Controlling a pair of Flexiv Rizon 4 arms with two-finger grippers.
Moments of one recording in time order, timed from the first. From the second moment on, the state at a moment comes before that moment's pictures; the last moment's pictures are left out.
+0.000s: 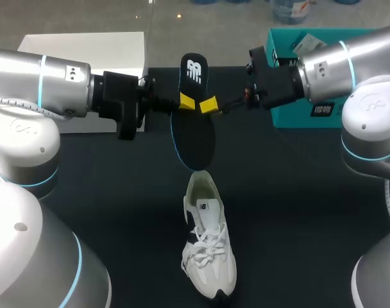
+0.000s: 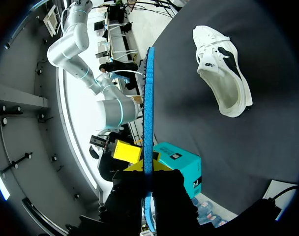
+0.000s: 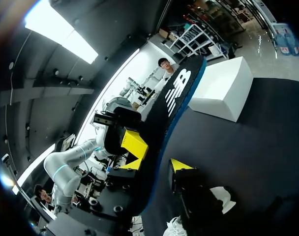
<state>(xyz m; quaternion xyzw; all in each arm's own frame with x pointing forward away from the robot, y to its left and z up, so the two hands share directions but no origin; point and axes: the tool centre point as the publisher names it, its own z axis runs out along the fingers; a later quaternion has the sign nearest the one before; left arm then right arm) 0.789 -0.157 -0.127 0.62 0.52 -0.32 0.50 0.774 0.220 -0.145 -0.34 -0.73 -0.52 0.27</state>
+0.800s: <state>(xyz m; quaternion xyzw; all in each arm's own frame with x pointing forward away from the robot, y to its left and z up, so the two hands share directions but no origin) 0.789 -0.156 -0.127 0.62 0.52 -0.32 0.50 0.773 0.221 -0.143 -0.32 -0.73 -0.54 0.27</state>
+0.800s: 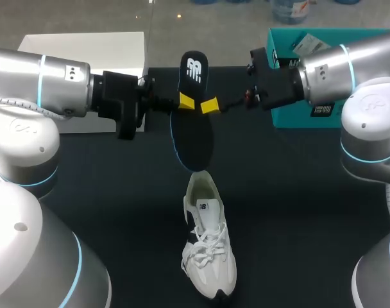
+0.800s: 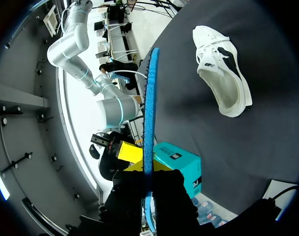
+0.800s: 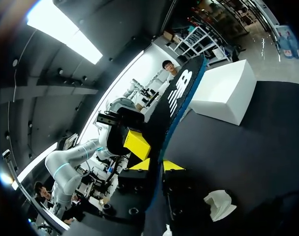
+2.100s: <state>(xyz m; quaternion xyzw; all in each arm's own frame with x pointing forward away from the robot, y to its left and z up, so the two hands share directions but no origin) 0.786 -0.157 -0.132 0.62 0.52 -0.32 0.49 0.776 0.228 -0.144 -0.32 -0.73 -0.55 0.27</state>
